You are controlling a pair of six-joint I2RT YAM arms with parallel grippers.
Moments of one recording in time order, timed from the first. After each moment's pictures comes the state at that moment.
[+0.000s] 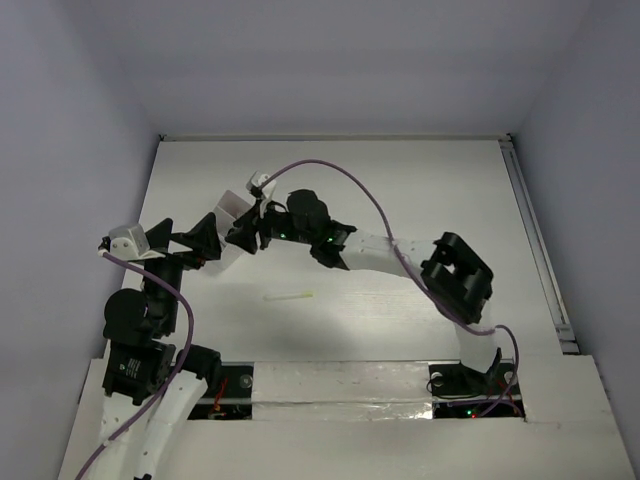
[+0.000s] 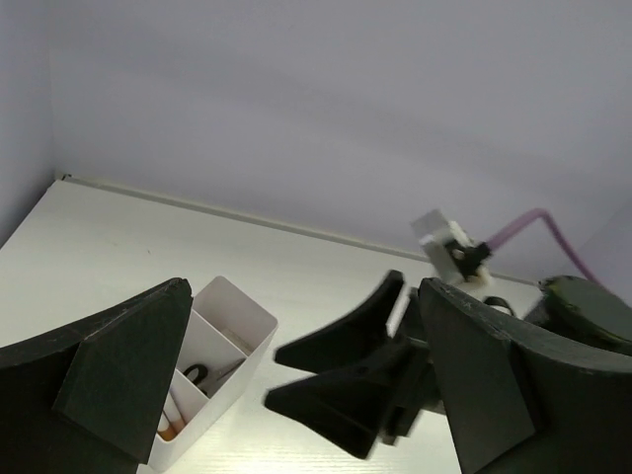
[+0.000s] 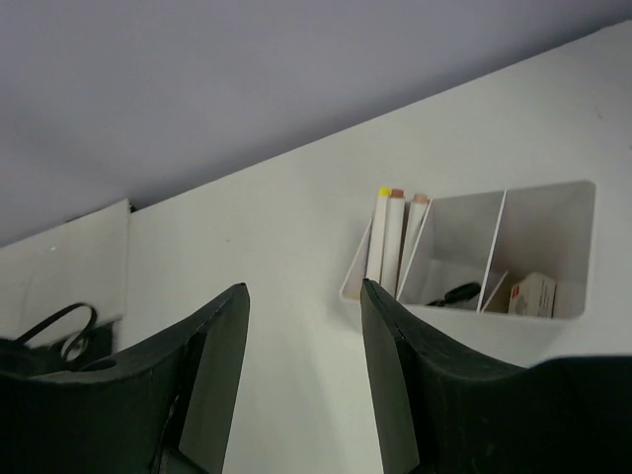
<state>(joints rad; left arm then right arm) -0.29 0.30 0.73 -0.21 -0.24 -0.32 0.99 2.04 1.52 0.49 -0.34 0.21</state>
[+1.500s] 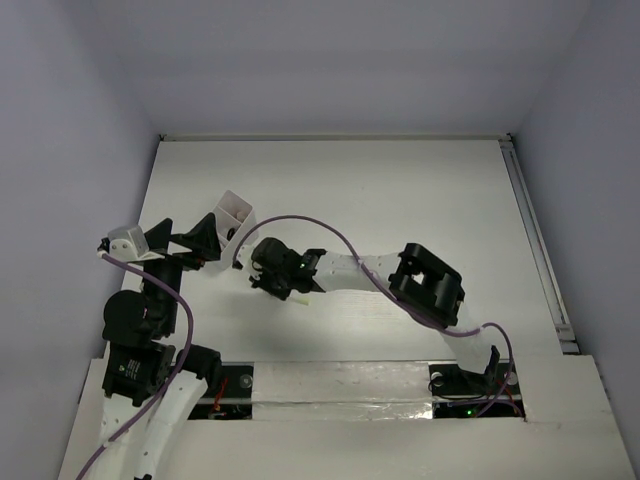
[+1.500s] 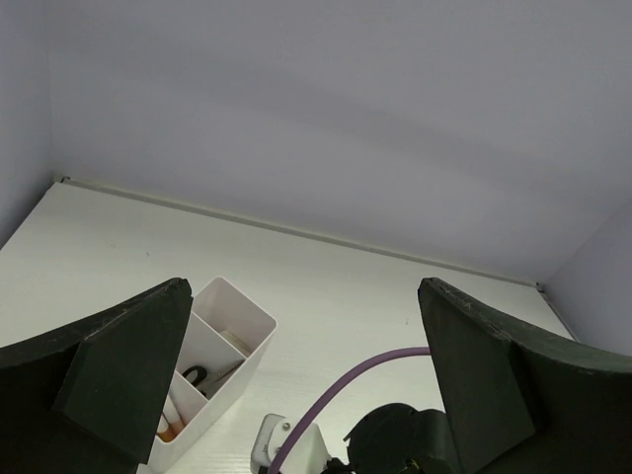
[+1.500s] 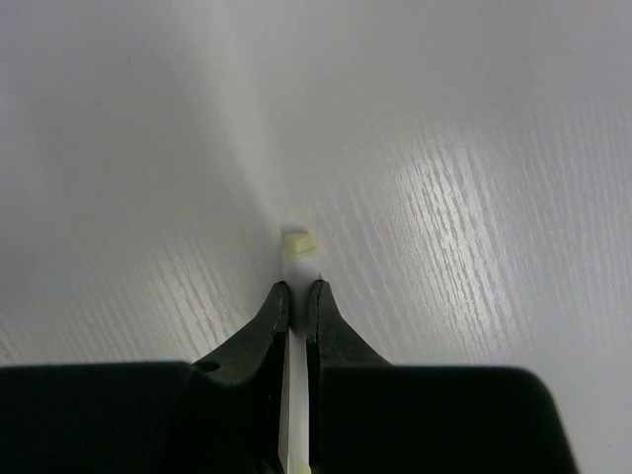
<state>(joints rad) -0.29 0.29 0.73 -0.21 -0.23 -0.32 1.12 2.16 1.58 -0.28 0.02 -0.12</state>
